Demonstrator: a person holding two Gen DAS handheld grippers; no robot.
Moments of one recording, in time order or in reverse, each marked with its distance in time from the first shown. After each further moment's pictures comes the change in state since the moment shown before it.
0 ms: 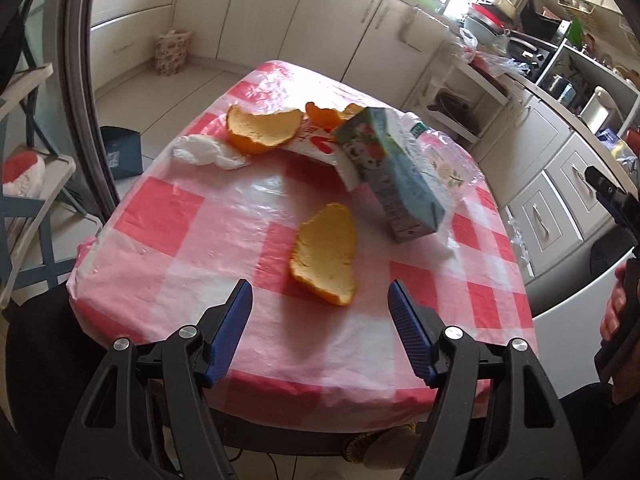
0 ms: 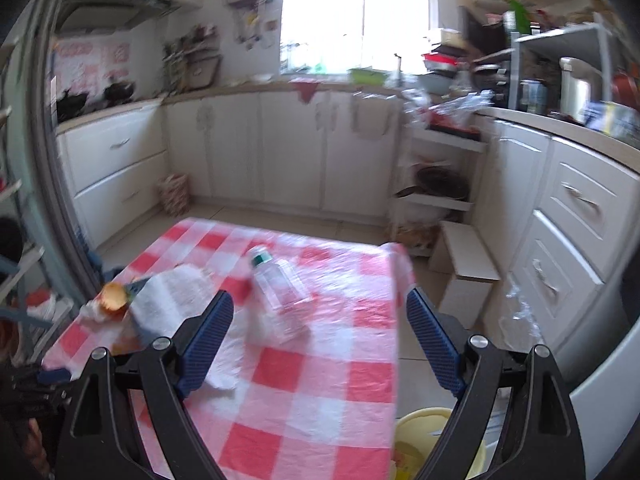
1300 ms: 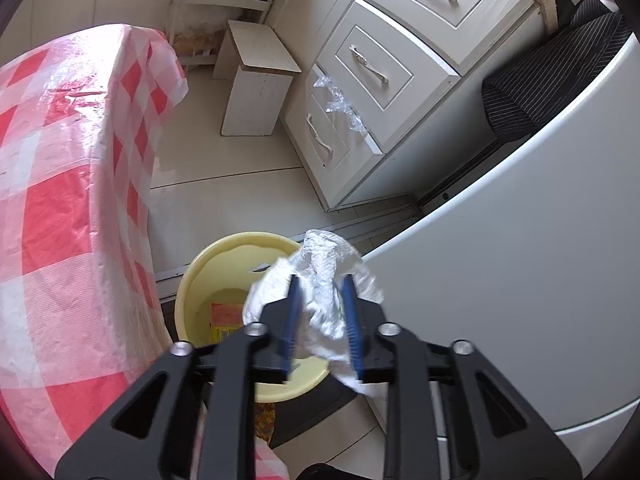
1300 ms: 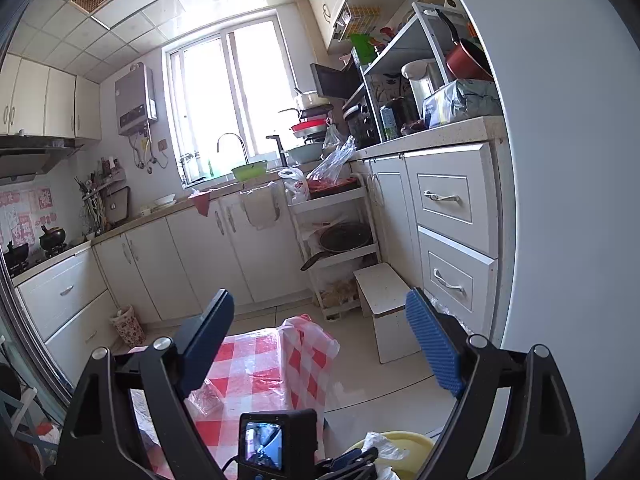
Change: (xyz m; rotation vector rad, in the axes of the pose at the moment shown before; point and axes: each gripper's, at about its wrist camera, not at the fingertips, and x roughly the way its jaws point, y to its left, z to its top) left arm 0.189 -0.416 -0.076 0.430 0.368 -0.418; right arm -0.128 -0.165 -0.027 0.430 -0.337 -0.225
